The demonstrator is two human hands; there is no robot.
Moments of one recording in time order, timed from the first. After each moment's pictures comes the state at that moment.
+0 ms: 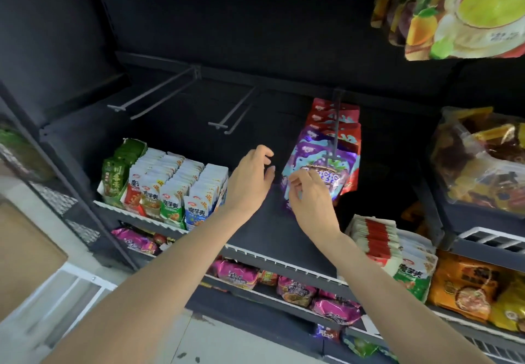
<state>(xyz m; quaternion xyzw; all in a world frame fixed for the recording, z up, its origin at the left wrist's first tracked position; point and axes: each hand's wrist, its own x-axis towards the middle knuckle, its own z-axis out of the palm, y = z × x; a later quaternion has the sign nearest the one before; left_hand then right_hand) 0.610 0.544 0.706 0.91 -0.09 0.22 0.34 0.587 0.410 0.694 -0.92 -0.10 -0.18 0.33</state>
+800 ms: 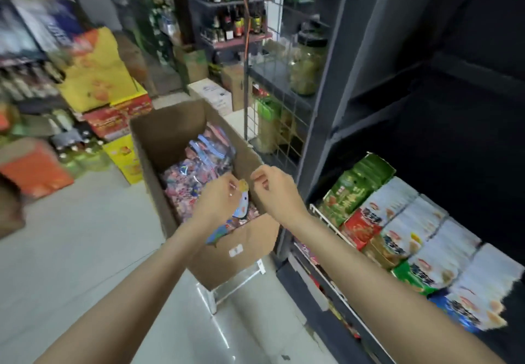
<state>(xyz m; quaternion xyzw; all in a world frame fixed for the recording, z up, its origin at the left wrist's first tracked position) 0.509 1.118 0.642 0.86 0.35 0.10 0.36 0.598 1.011 0.662 -0.84 -0.39 0.14 0.34</state>
